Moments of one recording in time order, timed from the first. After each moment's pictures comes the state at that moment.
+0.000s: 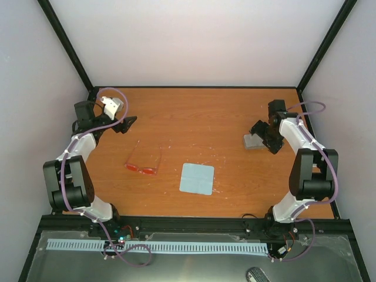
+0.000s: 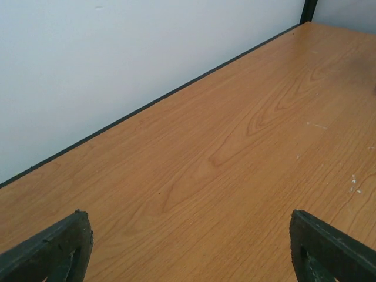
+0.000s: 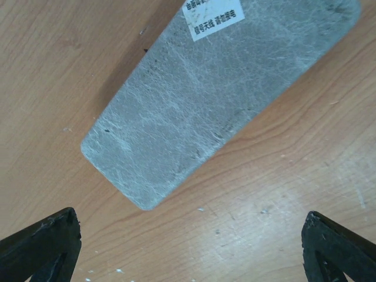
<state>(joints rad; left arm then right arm) 0.23 1.52 0.95 0.06 0.89 0.49 -0.01 1.63 1.19 -0.84 -0.07 0.73</state>
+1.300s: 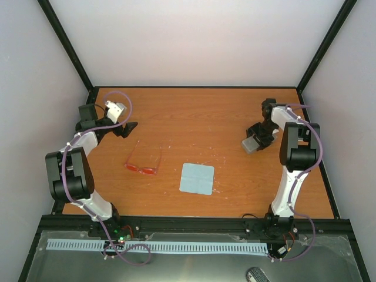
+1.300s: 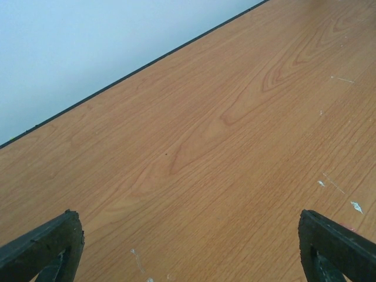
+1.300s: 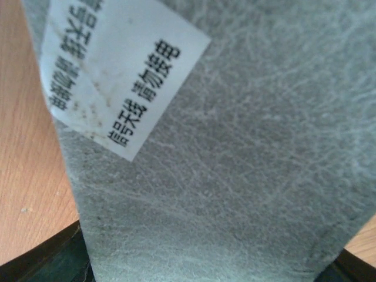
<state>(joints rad) 0.23 1.61 0.96 0.00 0.81 0.63 -0.04 2.05 1.48 -0.96 -0.22 0.91</state>
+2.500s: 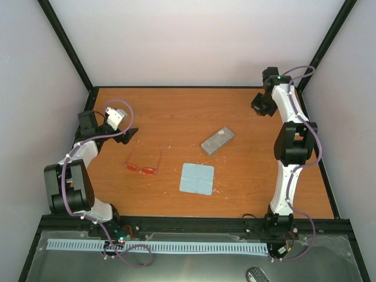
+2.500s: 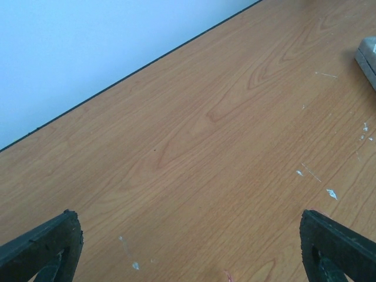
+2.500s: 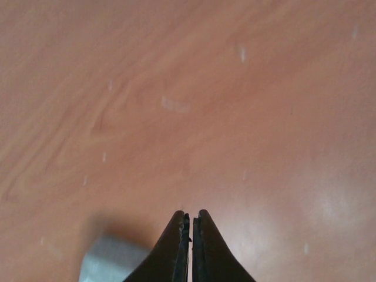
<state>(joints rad) 0.23 1.47 0.81 0.04 0.81 0.64 0.05 2.13 2.00 -1.19 -0.05 0.65</state>
